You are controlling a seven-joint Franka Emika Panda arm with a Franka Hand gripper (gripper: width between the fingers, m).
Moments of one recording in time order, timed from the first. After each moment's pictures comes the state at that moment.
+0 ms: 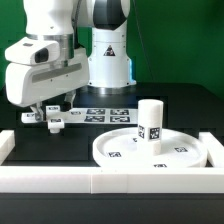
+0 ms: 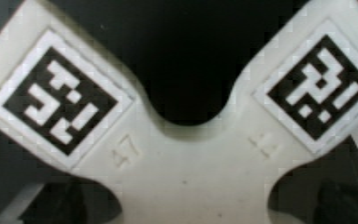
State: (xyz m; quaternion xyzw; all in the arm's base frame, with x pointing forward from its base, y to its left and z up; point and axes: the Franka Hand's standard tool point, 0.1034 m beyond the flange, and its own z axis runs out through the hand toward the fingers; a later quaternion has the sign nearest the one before) arm 0.423 -0.140 0.031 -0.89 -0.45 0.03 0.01
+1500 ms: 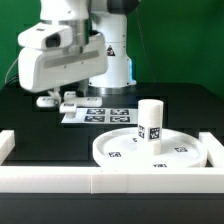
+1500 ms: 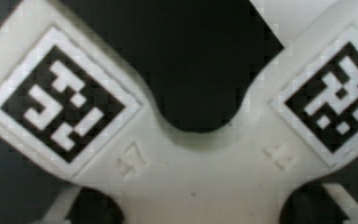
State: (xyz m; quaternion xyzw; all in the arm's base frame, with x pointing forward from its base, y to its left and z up) arm 0.430 -0.098 0.068 -0.93 -0.37 0.03 0.02
